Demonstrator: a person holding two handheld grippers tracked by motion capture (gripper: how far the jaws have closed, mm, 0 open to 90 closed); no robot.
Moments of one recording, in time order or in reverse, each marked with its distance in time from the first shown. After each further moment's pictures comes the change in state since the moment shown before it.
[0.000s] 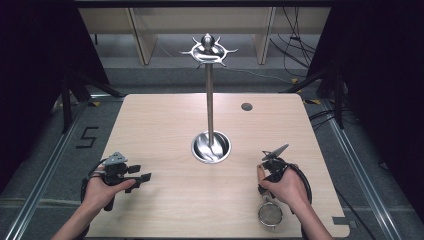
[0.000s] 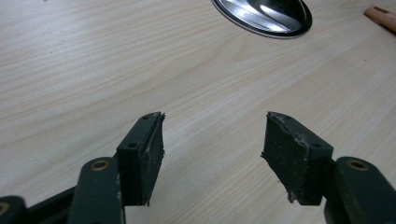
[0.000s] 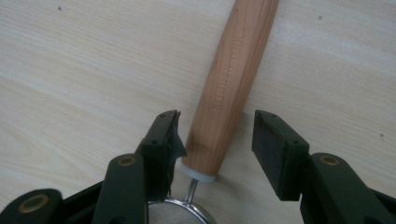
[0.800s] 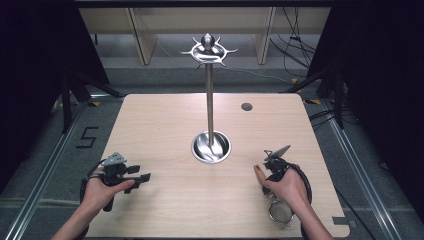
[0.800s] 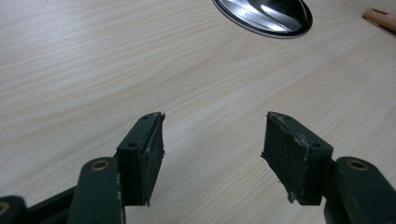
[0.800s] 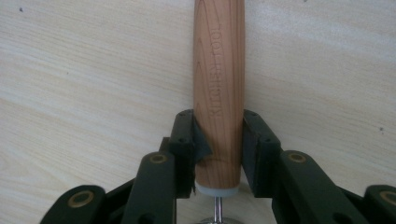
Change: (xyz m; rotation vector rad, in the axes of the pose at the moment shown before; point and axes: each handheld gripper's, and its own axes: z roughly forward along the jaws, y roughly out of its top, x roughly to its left) left arm 0.000 -0.001 -0.001 -0.008 -0.002 -0.010; right arm -0.010 0.002 0.007 0.035 -0.014 0.030
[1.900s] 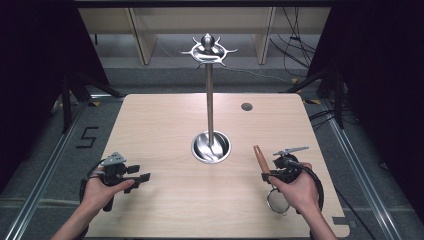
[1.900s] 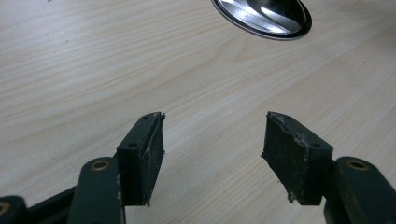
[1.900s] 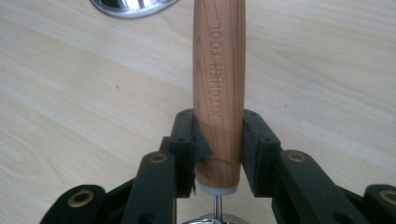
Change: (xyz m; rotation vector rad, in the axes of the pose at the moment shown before) left arm 0.000 0.000 -0.001 -0.004 0.004 0.000; right arm -0.003 -0.026 -0.038 -0.444 0.074 -0.168
